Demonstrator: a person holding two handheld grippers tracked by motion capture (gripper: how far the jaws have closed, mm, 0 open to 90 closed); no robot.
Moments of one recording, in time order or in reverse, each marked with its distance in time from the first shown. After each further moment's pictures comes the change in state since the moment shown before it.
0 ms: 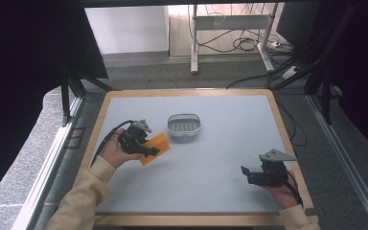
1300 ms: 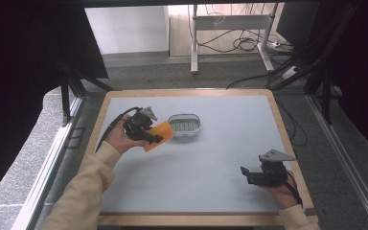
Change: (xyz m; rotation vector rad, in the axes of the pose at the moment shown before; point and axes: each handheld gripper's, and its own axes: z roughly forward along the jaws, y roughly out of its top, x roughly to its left) left arm 0.018 0.038 -0.002 0.029 0.060 0.090; right arm 0.000 -0.001 0.001 0.005 0.008 0.000
